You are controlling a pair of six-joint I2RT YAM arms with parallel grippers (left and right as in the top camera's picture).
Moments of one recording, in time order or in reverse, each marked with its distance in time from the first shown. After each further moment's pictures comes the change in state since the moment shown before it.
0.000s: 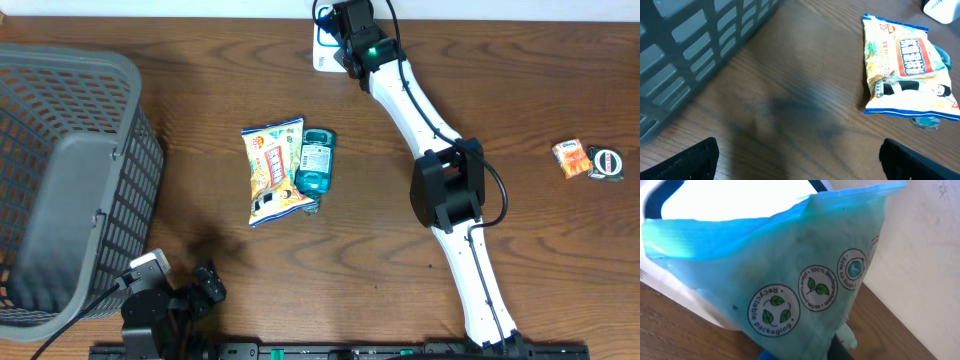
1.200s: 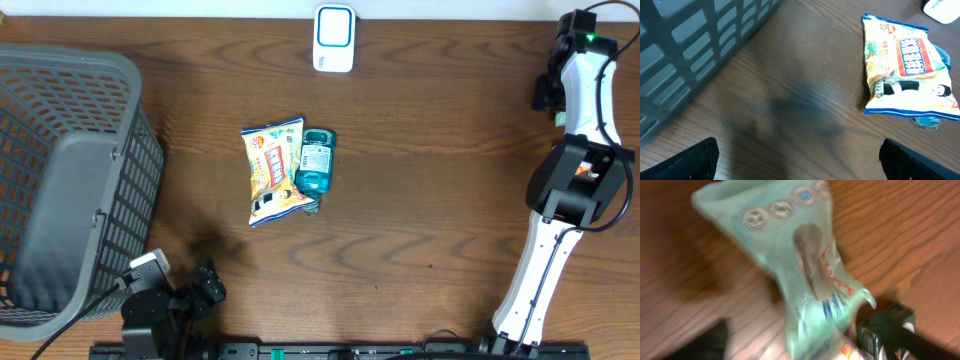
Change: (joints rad) left arm 0.000 0.000 0.000 0.000 0.000 0.000; right arm -0.676 -0.076 -0.065 -0.572 0.055 0.536
